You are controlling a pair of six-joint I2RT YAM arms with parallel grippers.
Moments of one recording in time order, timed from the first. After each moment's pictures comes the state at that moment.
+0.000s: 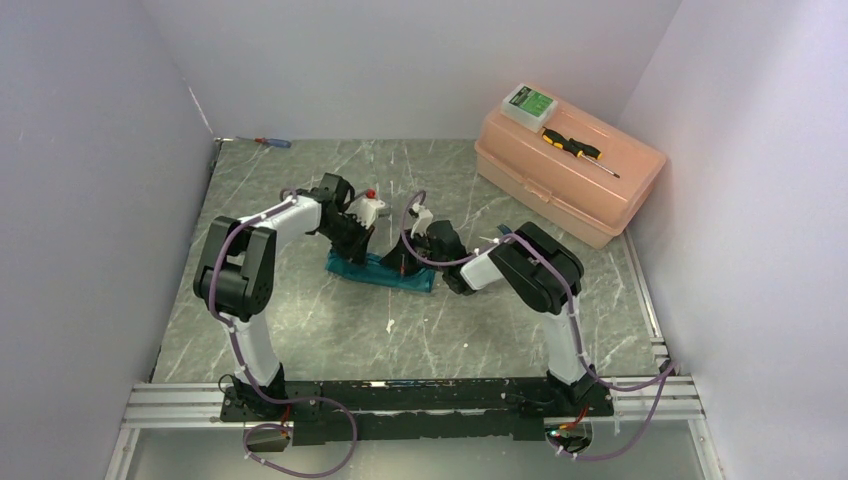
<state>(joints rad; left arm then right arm) -0.30 1.87 1.22 -0.62 0.49 0.42 0.72 2.08 0.92 0.82 -0.37 0.62</state>
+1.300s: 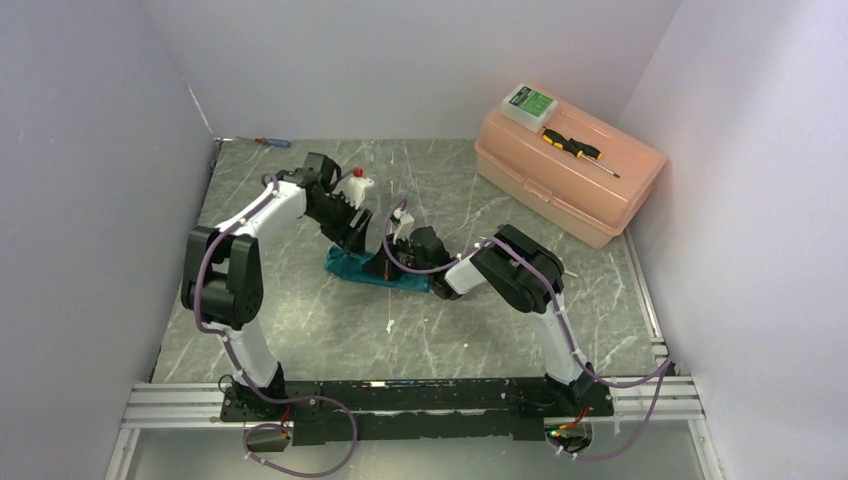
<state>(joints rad) -0.25 1.81 1.33 -0.76 0.49 0.41 0.79 2.20 1.01 0.90 -0.35 0.61</state>
